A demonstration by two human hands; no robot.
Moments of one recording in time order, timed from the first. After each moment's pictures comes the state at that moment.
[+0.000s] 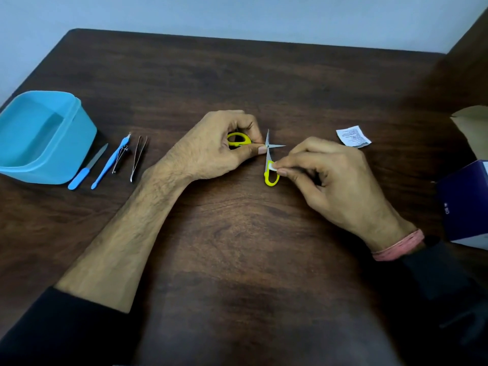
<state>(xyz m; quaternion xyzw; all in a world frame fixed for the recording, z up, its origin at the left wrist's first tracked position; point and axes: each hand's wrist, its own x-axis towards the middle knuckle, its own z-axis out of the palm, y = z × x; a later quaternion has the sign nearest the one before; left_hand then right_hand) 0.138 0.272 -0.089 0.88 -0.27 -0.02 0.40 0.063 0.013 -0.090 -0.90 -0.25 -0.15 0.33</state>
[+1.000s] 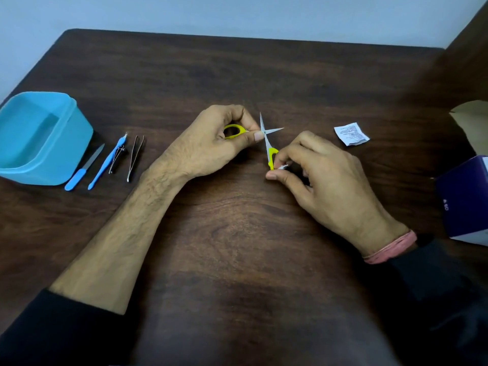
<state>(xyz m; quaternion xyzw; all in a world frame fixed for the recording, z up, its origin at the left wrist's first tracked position) 0.136 0.269 -0.087 0.87 -0.20 -0.05 0.46 0.052 0.027 -0.087 -0.94 -0.21 -0.13 0.25</state>
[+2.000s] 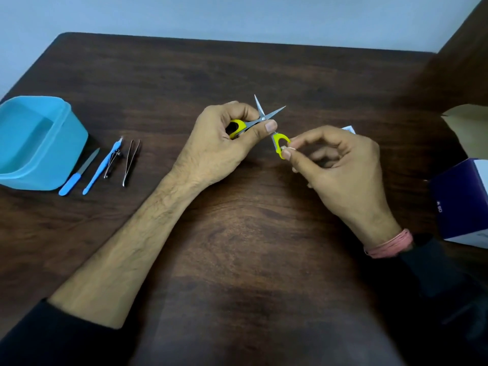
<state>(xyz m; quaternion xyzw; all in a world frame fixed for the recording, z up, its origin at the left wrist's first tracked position) 0.118 0.241 -0.079 0.83 -0.15 0.06 0.53 0.060 0.021 -0.087 -0.83 -0.06 -0.15 0.54</state>
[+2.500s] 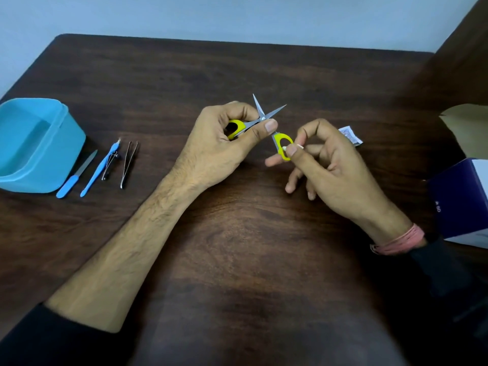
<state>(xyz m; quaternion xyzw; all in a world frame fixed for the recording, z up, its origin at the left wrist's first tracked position) 0.114 0.238 -0.075 0.82 -0.17 0.05 0.55 0.063 0.018 -0.078 -0.79 -0.10 0.03 0.61</state>
